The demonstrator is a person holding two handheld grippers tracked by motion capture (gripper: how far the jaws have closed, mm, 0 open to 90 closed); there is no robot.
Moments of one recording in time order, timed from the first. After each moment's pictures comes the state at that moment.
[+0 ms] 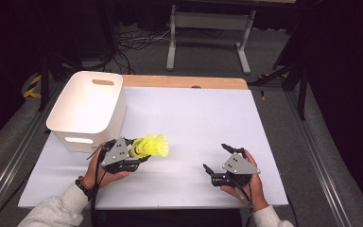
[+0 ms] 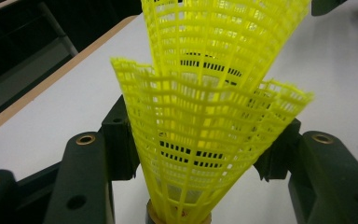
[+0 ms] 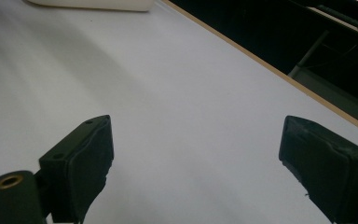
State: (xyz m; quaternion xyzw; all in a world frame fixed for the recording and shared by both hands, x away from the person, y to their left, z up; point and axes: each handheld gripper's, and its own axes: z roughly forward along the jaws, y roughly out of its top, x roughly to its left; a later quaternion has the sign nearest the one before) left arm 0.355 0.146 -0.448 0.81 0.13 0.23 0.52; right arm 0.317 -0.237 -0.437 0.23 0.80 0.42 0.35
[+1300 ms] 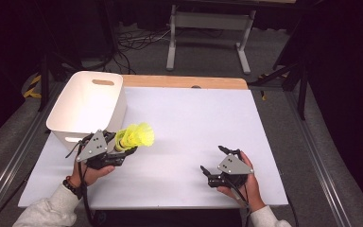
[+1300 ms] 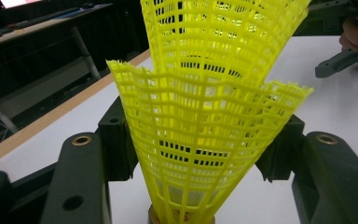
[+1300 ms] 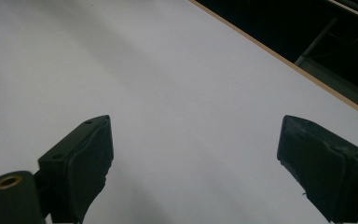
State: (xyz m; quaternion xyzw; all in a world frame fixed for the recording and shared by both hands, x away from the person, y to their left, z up) left arm 0.352 0.188 -0.427 0.76 0.17 0.24 0.57; right arm 0.319 -0.229 -0.446 0.24 0.81 0.41 0.35
